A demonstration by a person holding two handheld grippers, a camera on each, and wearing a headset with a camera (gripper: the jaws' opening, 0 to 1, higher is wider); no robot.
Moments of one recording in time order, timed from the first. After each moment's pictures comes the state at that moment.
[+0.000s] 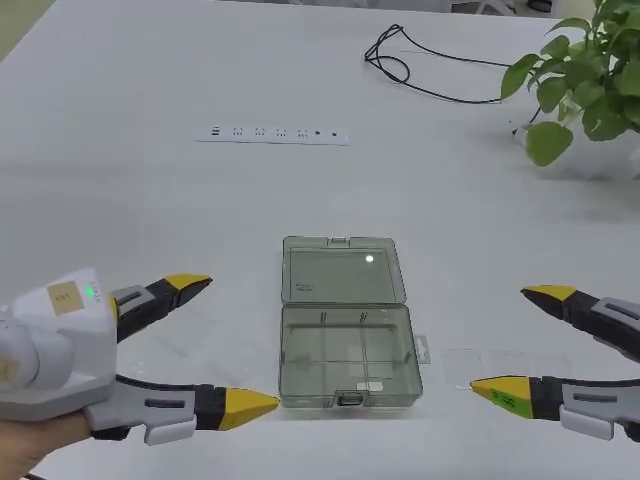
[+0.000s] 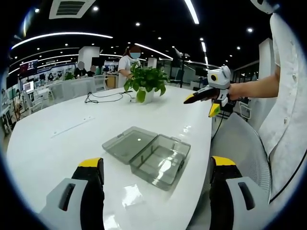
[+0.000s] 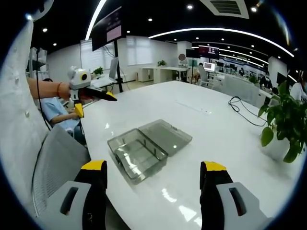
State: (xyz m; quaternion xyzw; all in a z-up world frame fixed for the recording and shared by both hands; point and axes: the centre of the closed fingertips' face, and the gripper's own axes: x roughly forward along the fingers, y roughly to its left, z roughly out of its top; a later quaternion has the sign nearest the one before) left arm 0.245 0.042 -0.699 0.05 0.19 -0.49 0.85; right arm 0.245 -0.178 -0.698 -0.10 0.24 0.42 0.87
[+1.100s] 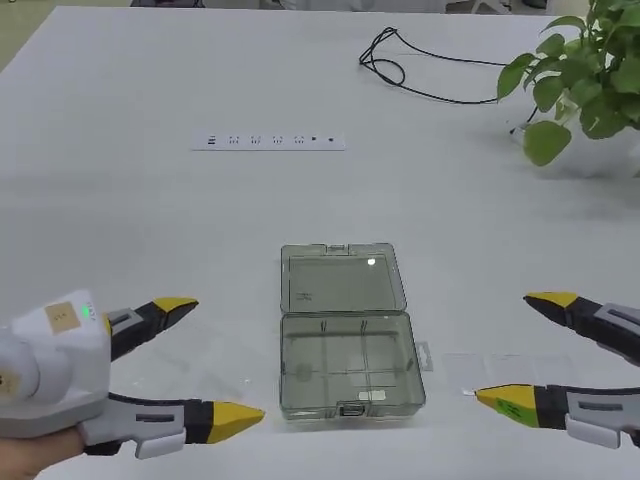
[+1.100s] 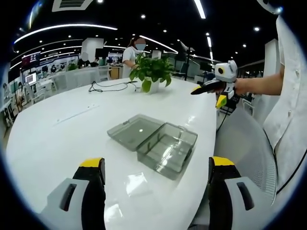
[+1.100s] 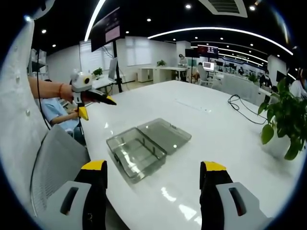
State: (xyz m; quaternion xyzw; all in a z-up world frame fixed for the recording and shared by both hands) left arm 0.254 0.062 -0.729 0.05 0.24 -0.47 0.85; right arm 0.247 -0.181 -0.704 -0.09 0.24 0.42 0.87
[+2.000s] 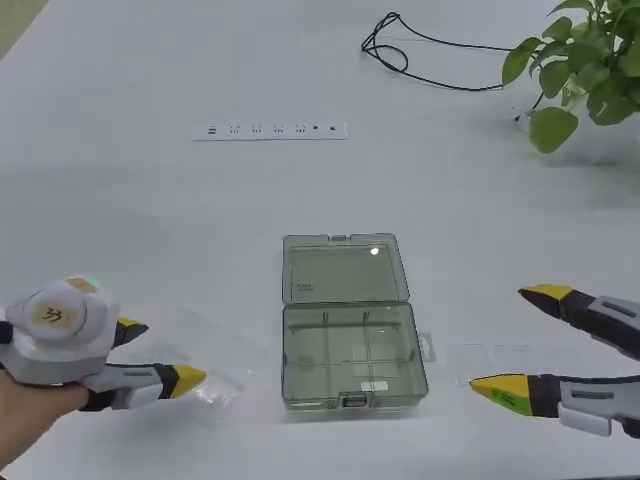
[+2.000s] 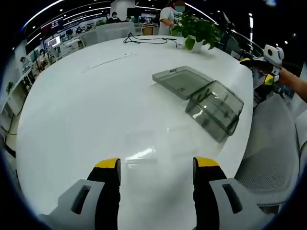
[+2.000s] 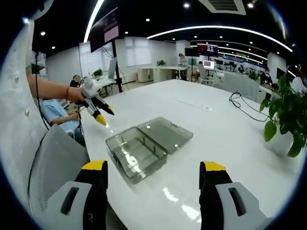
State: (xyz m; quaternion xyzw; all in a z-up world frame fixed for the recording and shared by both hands) left arm 0.280 0.142 -0.812 0.09 0.43 -0.31 0.84; right arm 0.250 -0.178 -0.712 -0.08 0.25 0.42 0.87
